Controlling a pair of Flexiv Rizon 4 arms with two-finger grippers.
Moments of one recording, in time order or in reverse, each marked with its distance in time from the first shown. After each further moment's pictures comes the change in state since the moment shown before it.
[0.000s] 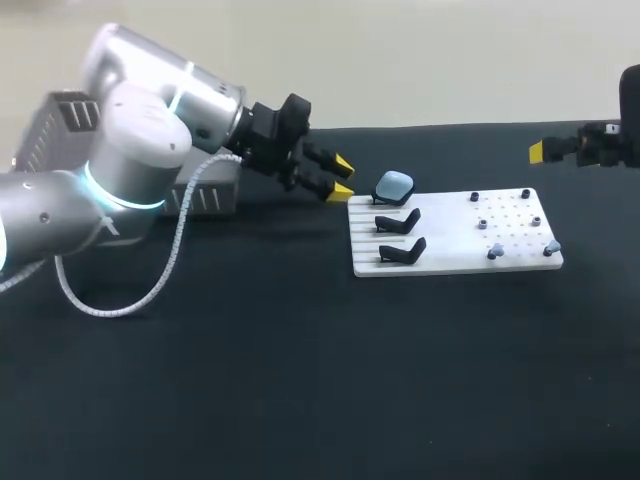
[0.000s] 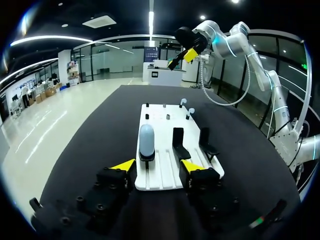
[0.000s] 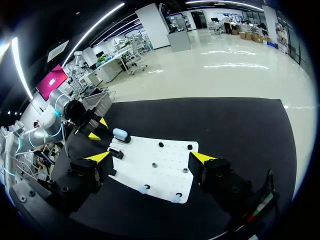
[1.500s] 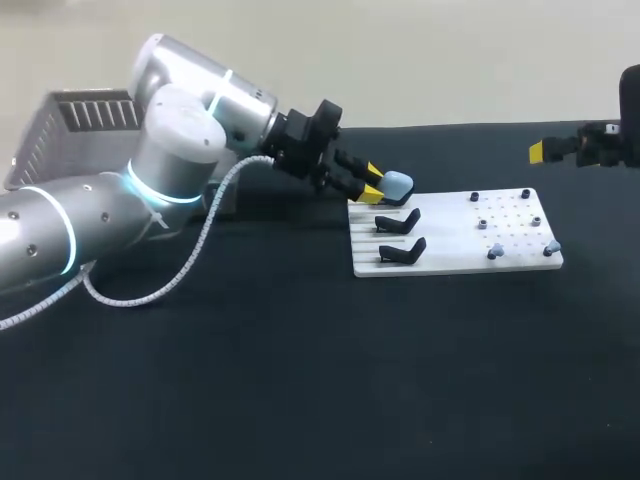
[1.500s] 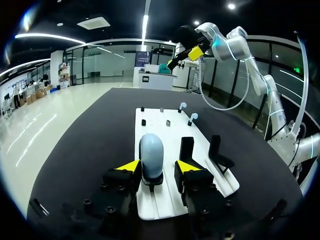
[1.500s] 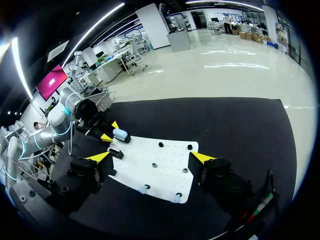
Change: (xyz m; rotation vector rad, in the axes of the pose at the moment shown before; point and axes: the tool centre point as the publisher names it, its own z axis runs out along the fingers) left arm -0.009 0.011 0.049 0.101 -0.052 -0.002; right arm 0.000 0.000 0.000 0.000 0.000 0.000
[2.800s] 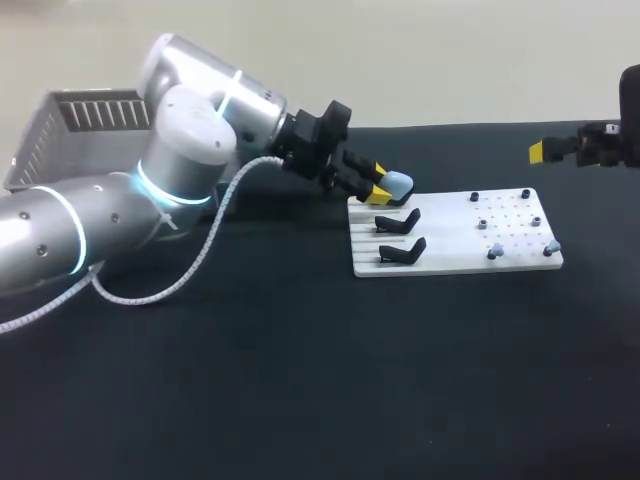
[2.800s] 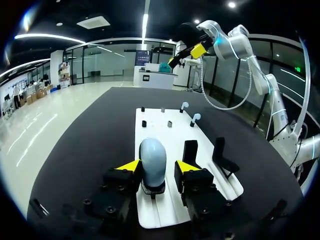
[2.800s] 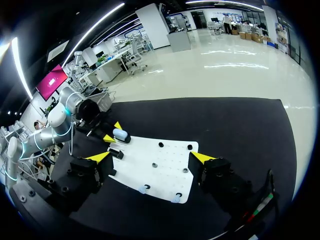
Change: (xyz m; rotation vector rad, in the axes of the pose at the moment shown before) left arm -0.004 0.003 0.011 -0.008 0.011 -0.001; right arm 0.000 0.000 0.000 0.000 0.000 0.000
